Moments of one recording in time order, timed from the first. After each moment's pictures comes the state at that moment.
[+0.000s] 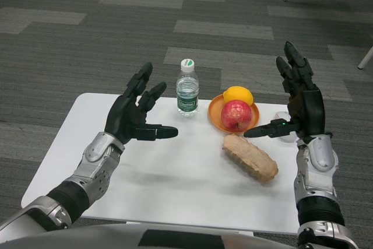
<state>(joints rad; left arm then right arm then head) -0.31 0.28 -0.44 0.62 -0.69 -0.65 -0.21 -0.27 -0.11 -0.28 0.53 0.14 -0.73 0.33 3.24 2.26</state>
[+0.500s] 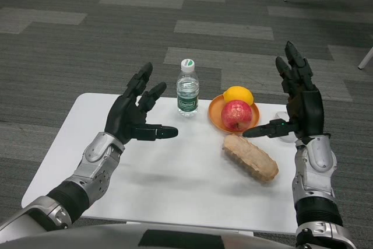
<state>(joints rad) -0.31 0.28 -0.44 0.62 -0.69 -0.65 -0.21 -0.26 -0.10 -0.28 0.53 0.14 -0.73 0.32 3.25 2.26</state>
